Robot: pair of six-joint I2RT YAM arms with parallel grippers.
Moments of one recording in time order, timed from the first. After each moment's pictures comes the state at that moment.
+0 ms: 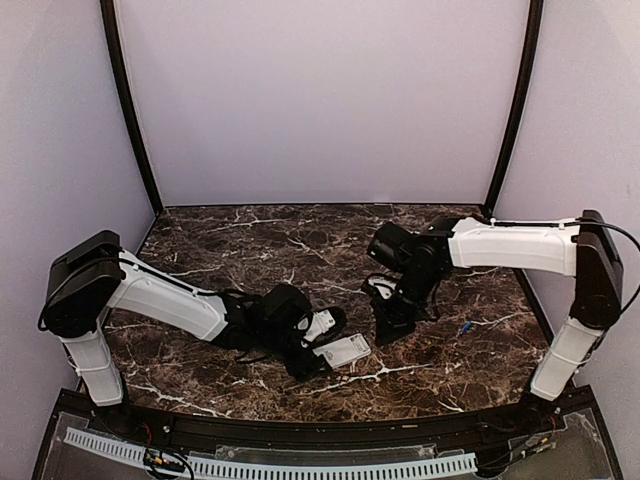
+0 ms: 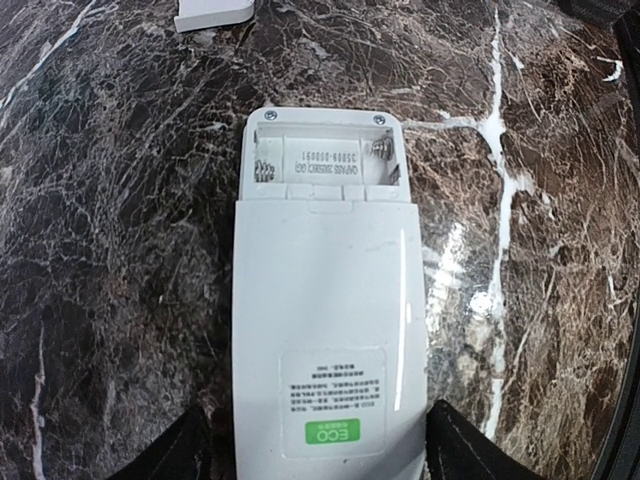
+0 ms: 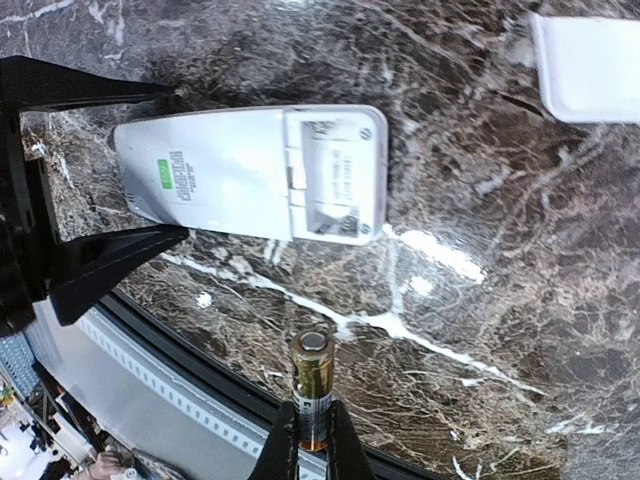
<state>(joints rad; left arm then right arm) -1.06 1.81 0.91 -0.02 0.12 -0.01 0.86 1.68 1.23 -0.98 -0.35 0.49</state>
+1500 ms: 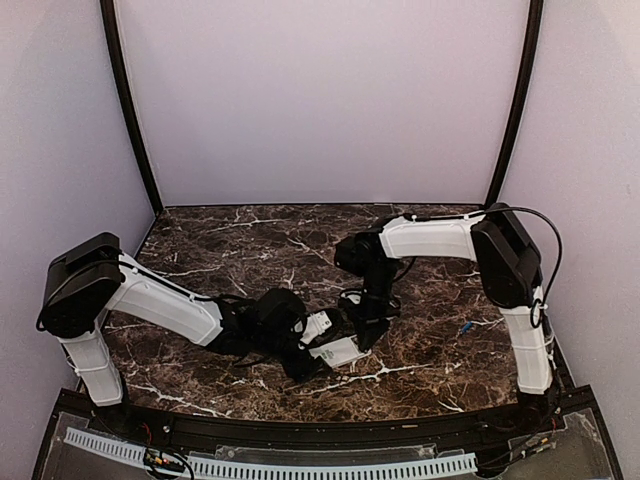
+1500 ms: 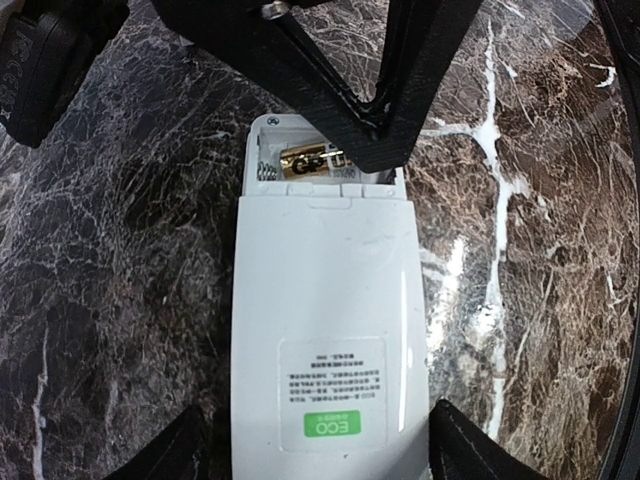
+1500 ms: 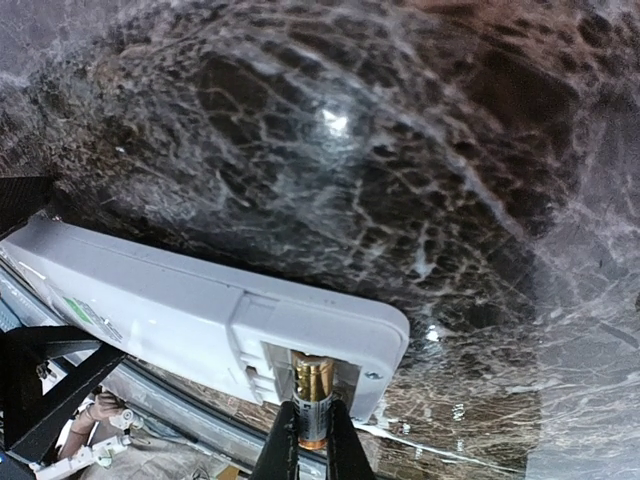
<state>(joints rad) -1.06 1.80 0.85 0.09 0.12 0.00 0.82 2.20 1.69 -1.28 -0.44 0.29</state>
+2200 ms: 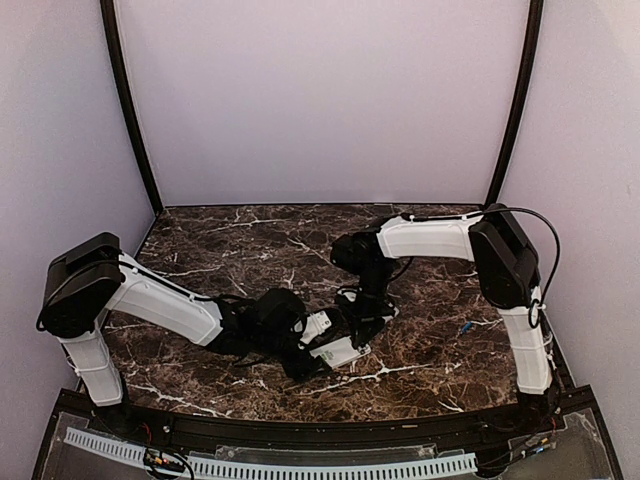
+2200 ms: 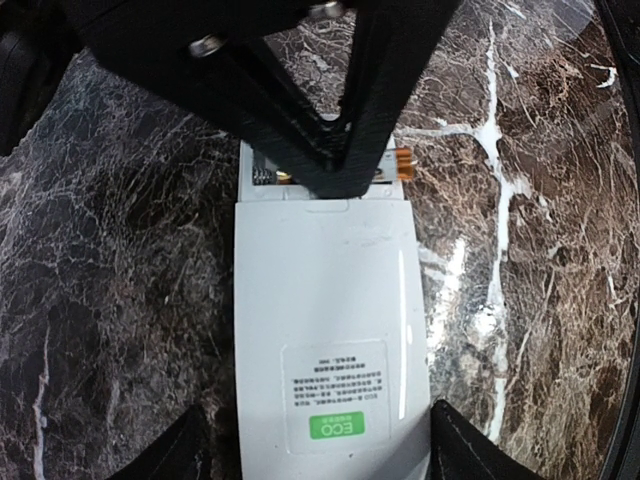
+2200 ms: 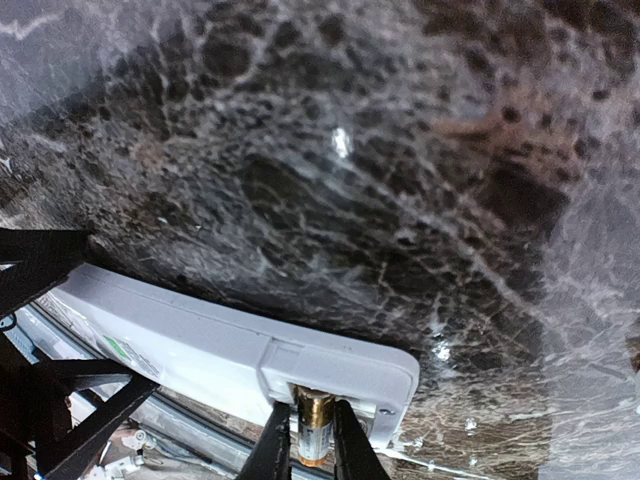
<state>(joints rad) -1.06 1.80 0.85 0.09 0.12 0.00 0.83 2.22 1.71 -1.24 -0.44 0.36</state>
